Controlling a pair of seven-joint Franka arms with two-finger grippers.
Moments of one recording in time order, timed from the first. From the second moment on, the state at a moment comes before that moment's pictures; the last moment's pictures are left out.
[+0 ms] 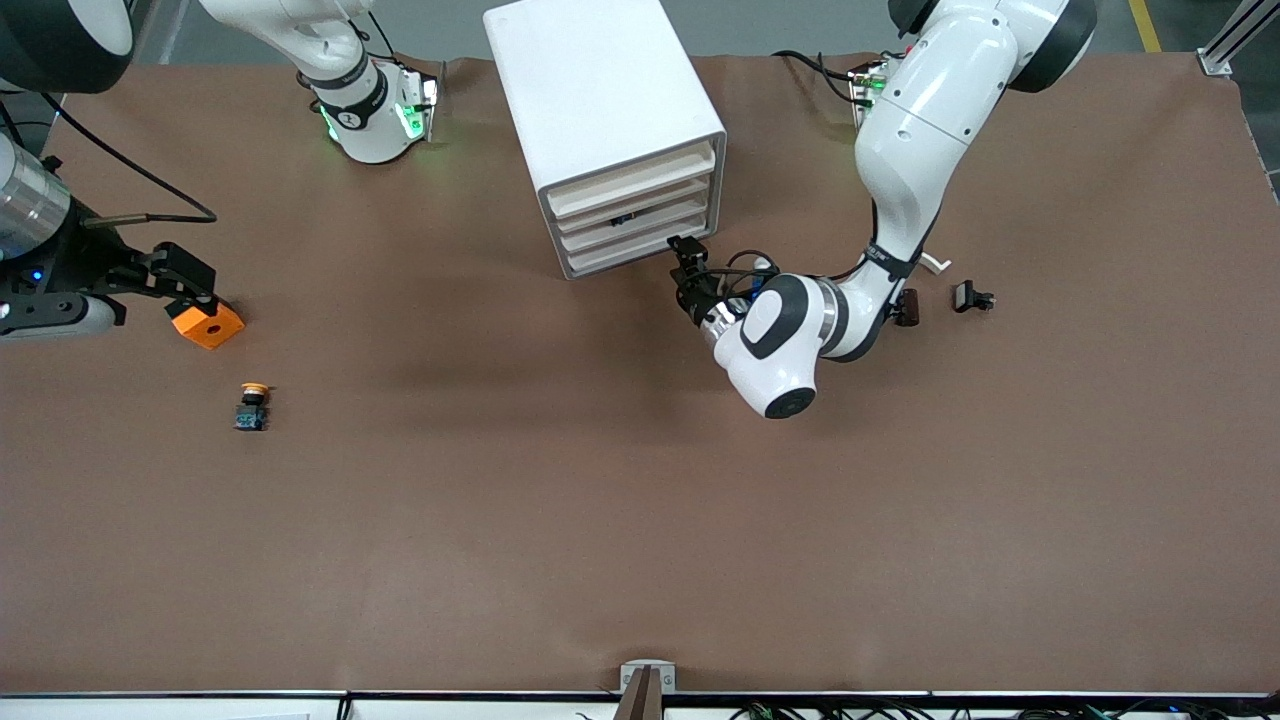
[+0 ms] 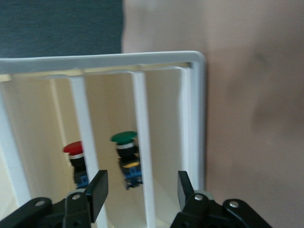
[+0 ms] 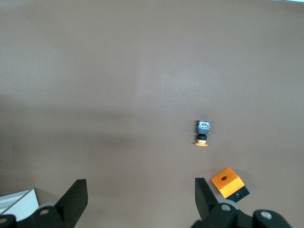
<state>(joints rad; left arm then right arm) -0.45 0.82 -0.15 -1.53 -0.83 1.52 -2.21 0.12 0.09 -0.04 -1.50 -0.02 1.62 -0.03</state>
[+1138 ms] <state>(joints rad) -0.52 0.85 -0.15 -1.50 -0.93 1.37 -2.34 0.22 0.17 -0.04 -1.46 -0.02 1.64 0.15</state>
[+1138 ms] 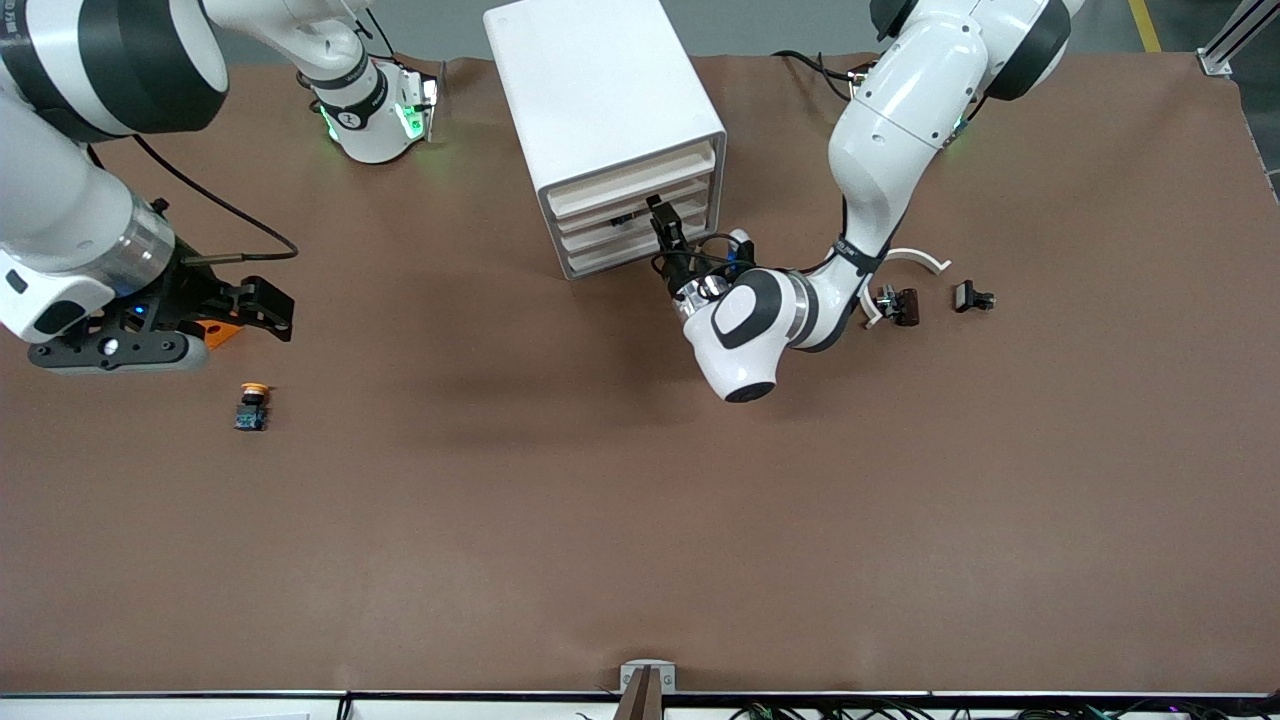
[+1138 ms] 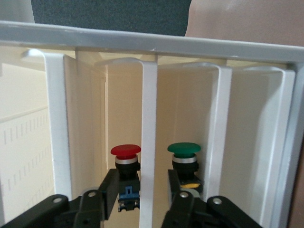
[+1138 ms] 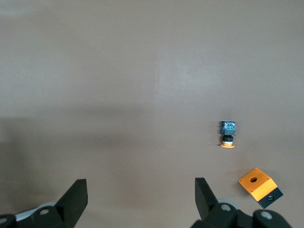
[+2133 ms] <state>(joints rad) -0.57 0.88 -0.06 -1.42 -0.93 1.34 -2.29 0.45 0.23 -0.04 -1.46 0.10 1.64 0.82</state>
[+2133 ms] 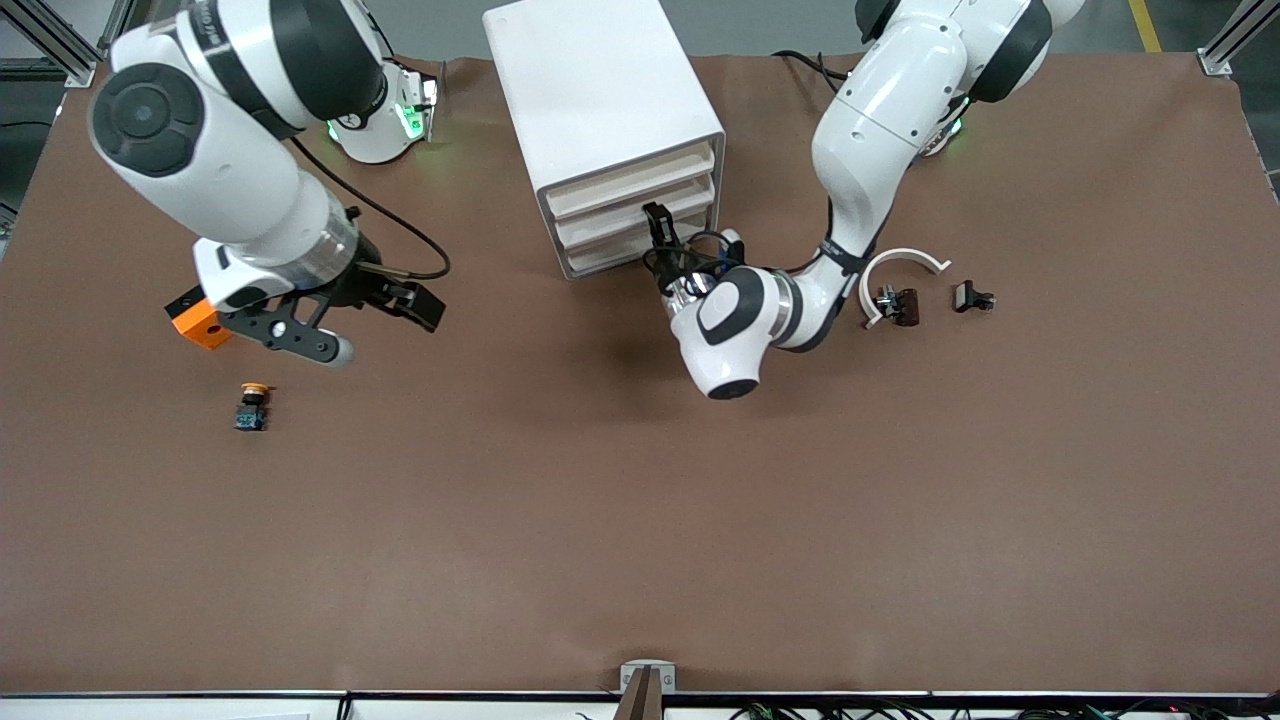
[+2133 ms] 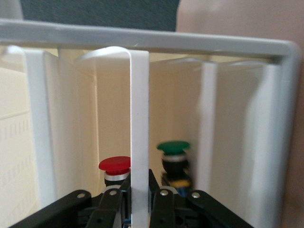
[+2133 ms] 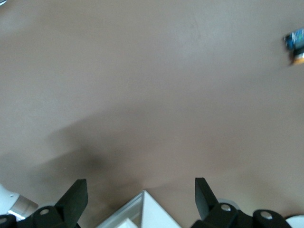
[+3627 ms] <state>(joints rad) -0.36 0.87 0.18 -1.21 -0.85 1.37 -1.87 0.86 0.51 -0.04 -1.46 0.10 1.92 1.82</state>
